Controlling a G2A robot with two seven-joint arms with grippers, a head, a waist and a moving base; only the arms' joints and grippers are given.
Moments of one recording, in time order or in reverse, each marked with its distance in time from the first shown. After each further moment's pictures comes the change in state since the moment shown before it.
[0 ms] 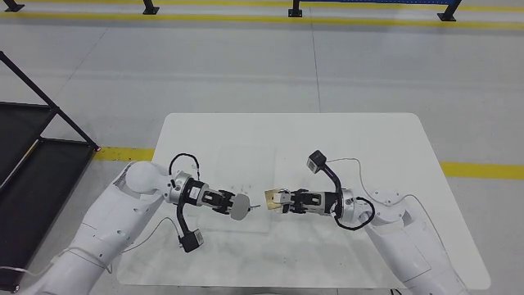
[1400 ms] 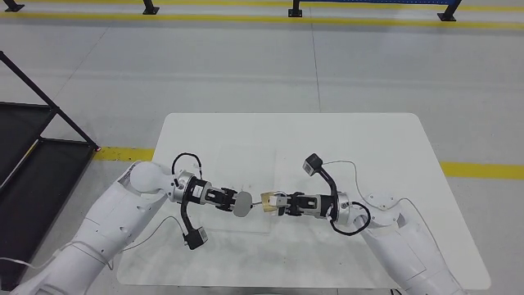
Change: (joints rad) left arm -0.052 0.021 0.090 0.050 -0.033 0.058 -0.057; right arm 0.003 -0.005 -0.043 0.026 0.009 -0.074 -0.029
